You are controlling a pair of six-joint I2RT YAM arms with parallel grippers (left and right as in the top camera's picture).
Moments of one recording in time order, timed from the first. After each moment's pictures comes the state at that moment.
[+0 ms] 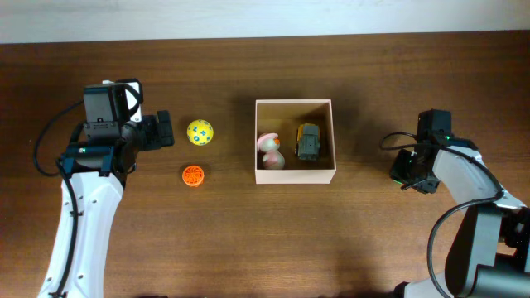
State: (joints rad) left arm 0.04 1.39 1.21 -0.70 -0.04 -0.05; right arm -0.20 1.69 0.99 -0.70 0.05 0.32
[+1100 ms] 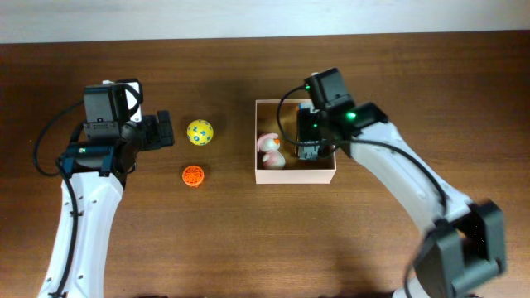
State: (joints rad) left arm 0.04 1.39 1.21 -0.70 -0.04 -0.05; right arm 0.41 1.75 1.39 -0.67 0.05 0.32
